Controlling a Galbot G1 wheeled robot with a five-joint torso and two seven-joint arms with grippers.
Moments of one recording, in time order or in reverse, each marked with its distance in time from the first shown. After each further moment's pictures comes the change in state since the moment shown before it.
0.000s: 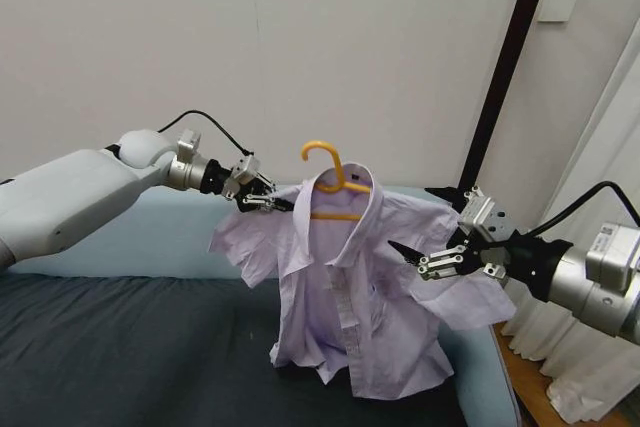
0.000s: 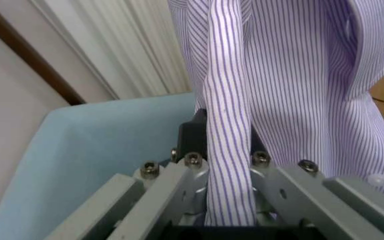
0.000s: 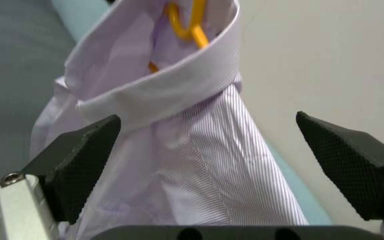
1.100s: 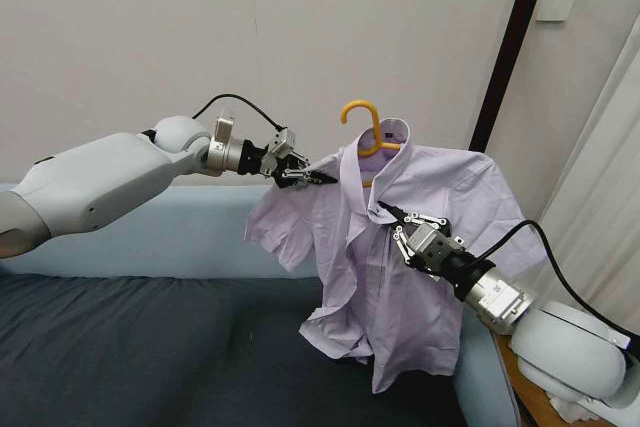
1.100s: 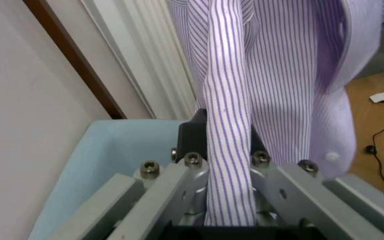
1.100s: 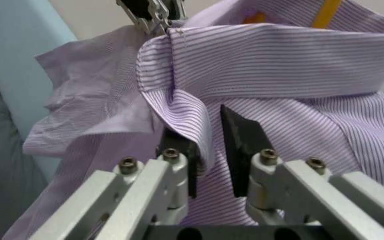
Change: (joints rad) left arm -0.139 -0.044 0.118 -0.016 -0.163 0.102 -0.191; right arm 0.206 0.376 -0.548 -0.108 -0.690 0.177 0.323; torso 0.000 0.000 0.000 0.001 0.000
